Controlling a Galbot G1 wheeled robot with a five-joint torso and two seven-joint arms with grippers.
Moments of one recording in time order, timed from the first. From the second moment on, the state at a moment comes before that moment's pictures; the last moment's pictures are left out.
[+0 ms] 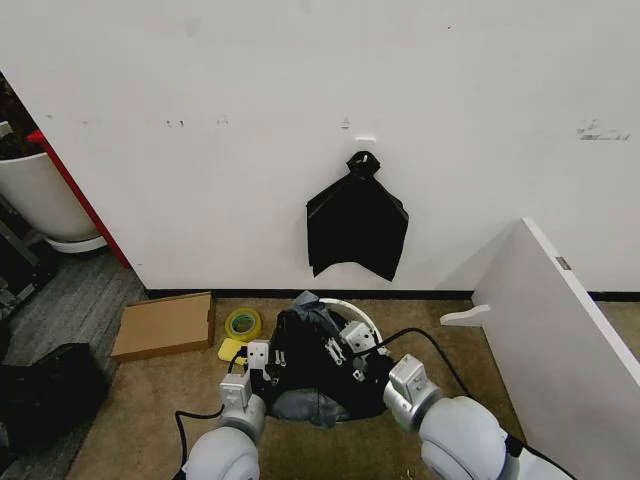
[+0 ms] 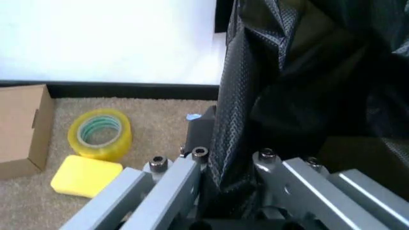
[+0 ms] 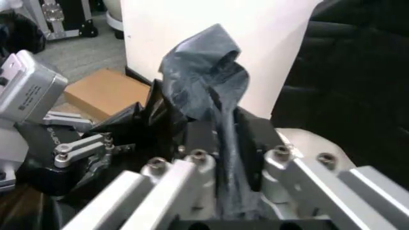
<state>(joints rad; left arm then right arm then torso) 1.41 -1.10 -0.06 -2.09 -0.50 0.22 -0.47 -1.21 0.95 -0.06 2.27 0.27 -0.45 0.11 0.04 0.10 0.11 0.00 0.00</state>
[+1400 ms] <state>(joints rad) 1.50 -1.04 -0.10 -2.06 -0.21 -0.05 -0.27 -0.96 0.83 -0.01 2.09 0.64 -0.48 0.21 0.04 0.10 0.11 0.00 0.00</state>
